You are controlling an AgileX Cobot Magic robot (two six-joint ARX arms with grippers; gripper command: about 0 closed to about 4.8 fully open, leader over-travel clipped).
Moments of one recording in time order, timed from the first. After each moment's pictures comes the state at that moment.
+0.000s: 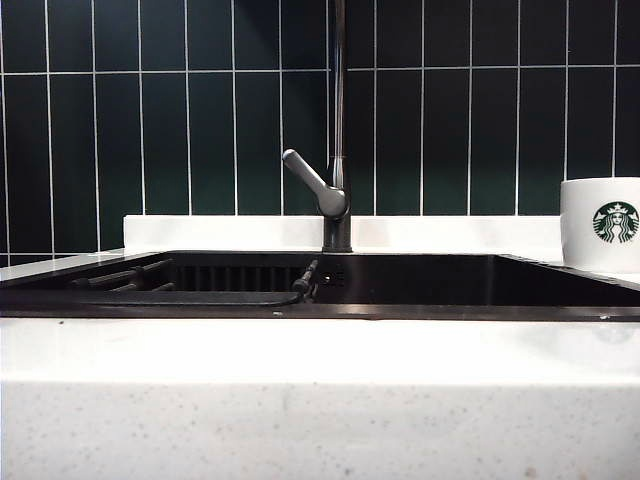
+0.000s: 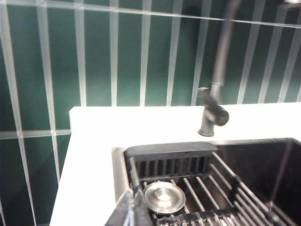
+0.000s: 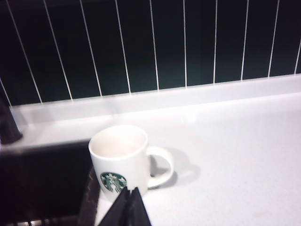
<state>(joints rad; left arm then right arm) -0.01 0.02 0.13 0.08 0.24 -0.04 -0.01 0.13 0.32 -0.16 0.16 0.08</state>
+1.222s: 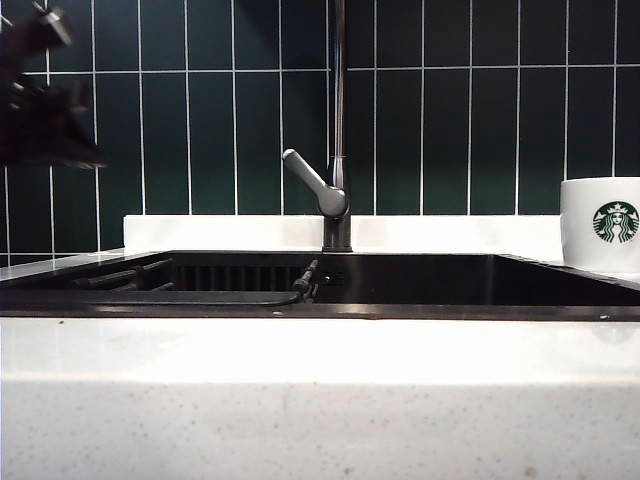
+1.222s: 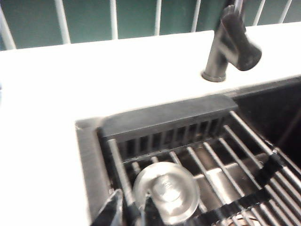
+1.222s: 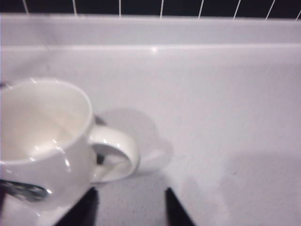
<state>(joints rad) -0.02 1.31 0.64 0.45 0.40 0.07 -0.09 1.00 0.47 0.24 0.20 -0.04</state>
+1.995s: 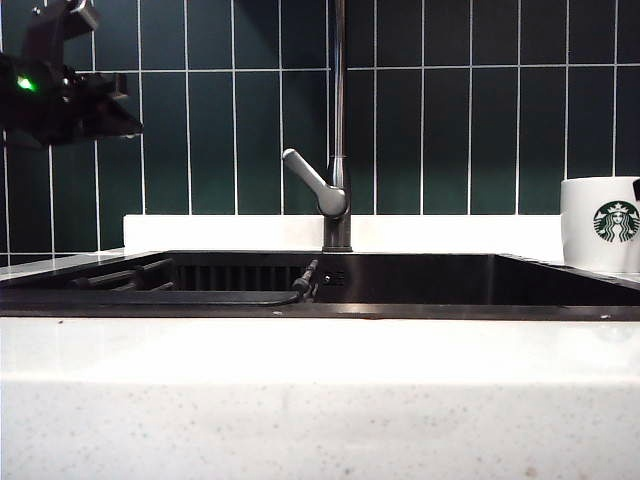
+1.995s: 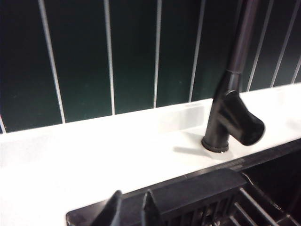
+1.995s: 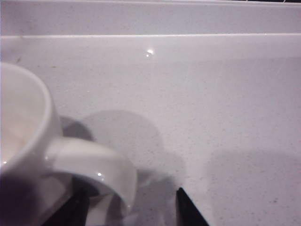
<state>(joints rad) -0.03 1.55 0.79 0.77 0.43 -0.01 -0.12 1.43 0.47 0.70 0.20 -0.04</state>
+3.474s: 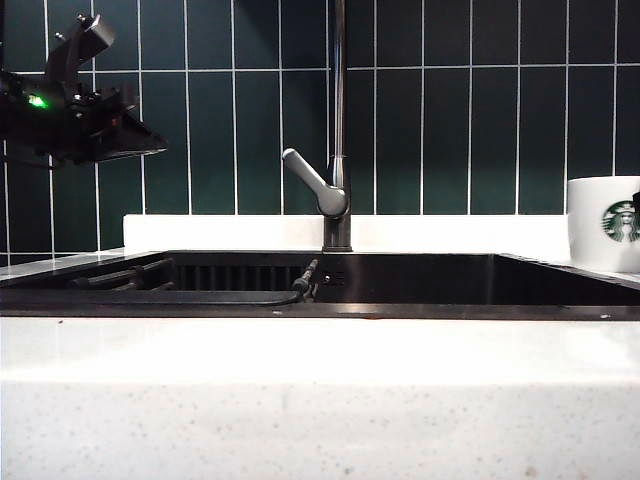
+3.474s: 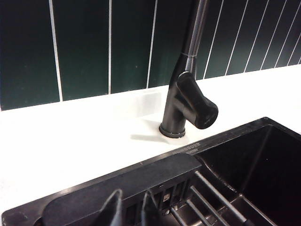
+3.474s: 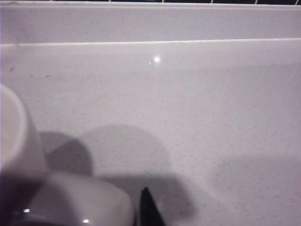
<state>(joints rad) -0.04 1.60 0.80 0.78 0.58 -0.04 -0.18 1.56 0.52 0.82 0.12 -0.04</state>
